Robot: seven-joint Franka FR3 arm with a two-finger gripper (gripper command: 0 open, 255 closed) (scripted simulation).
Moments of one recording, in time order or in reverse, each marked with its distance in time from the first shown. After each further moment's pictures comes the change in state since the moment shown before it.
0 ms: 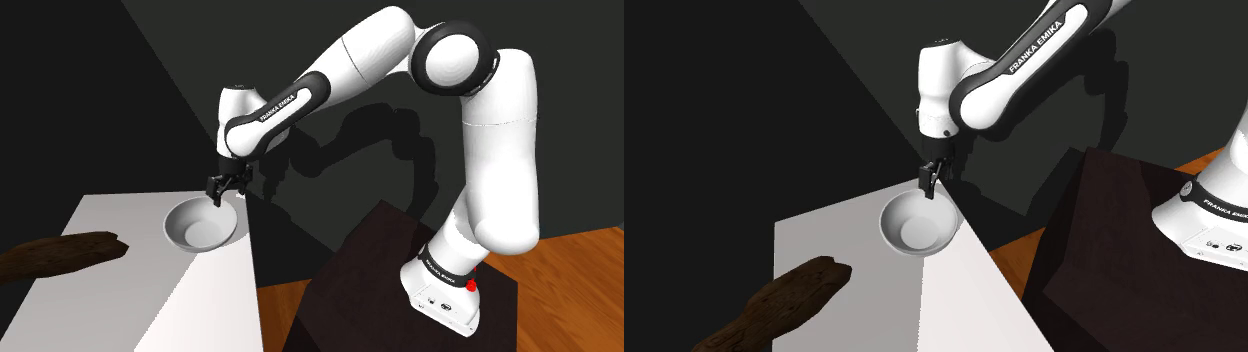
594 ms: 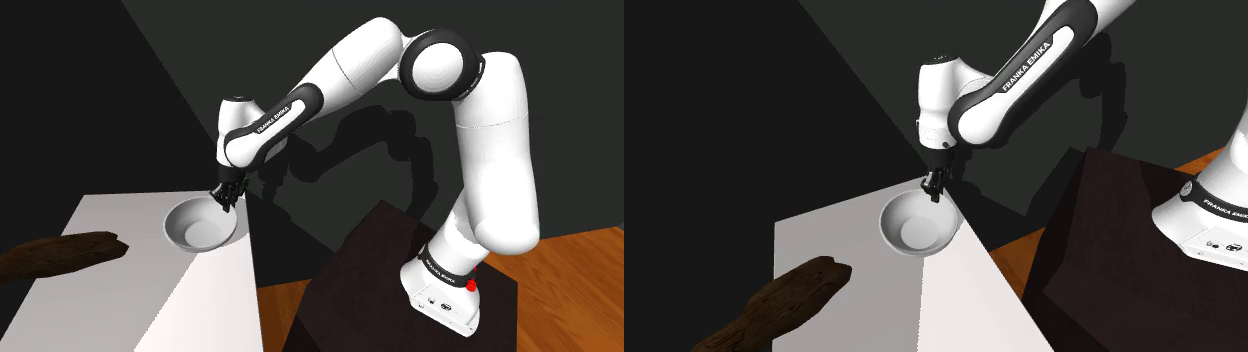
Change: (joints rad) arm 0.006 0.060 -0.005 0.012 -0.006 0.049 -0.001
